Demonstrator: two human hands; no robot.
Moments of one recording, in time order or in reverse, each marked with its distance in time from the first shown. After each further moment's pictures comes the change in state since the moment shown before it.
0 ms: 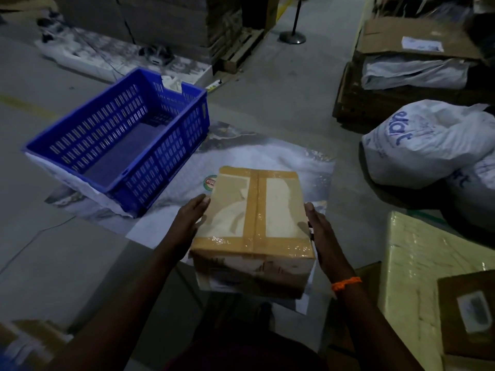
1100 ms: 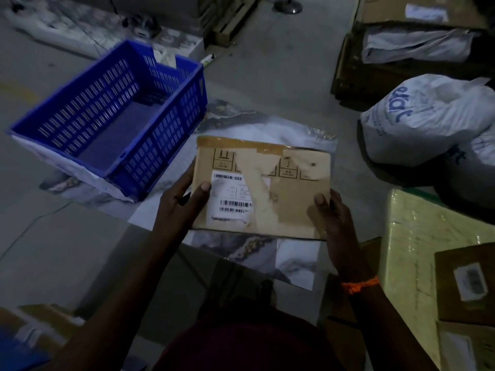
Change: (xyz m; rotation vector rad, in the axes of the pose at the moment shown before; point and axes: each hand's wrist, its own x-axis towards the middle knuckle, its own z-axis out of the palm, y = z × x) left_hand -0.053 0.043 -0.012 0.164 0.072 0.335; right_hand -0.054 -0.032 0.013 0.036 0.062 -0.205
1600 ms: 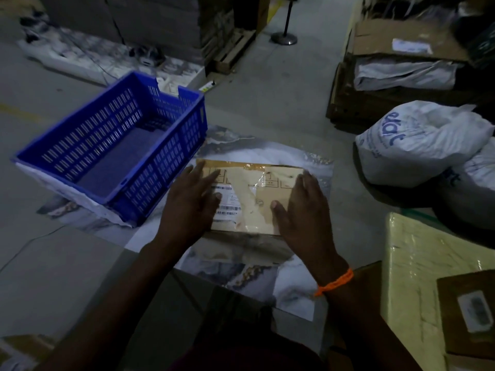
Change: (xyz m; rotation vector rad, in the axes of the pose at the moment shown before) left_hand 0.057 0.008 0.005 0.772 0.017 0.258; right_hand 0.050 -0.036 0.053 -0.992 0.093 -0.370
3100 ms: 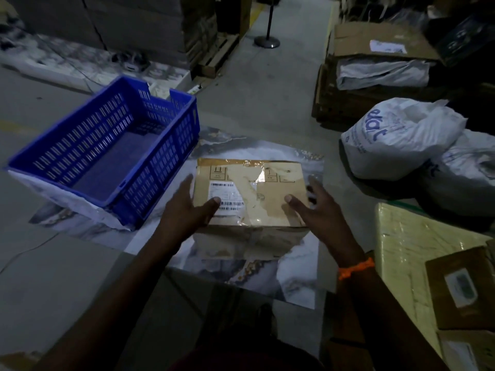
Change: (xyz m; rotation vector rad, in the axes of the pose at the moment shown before) left_hand -0.011 -0.010 -0.014 -0.467 -0.168 -0.370; right_hand -0.013 0.014 -0.029 0.582 -0.151 0.341
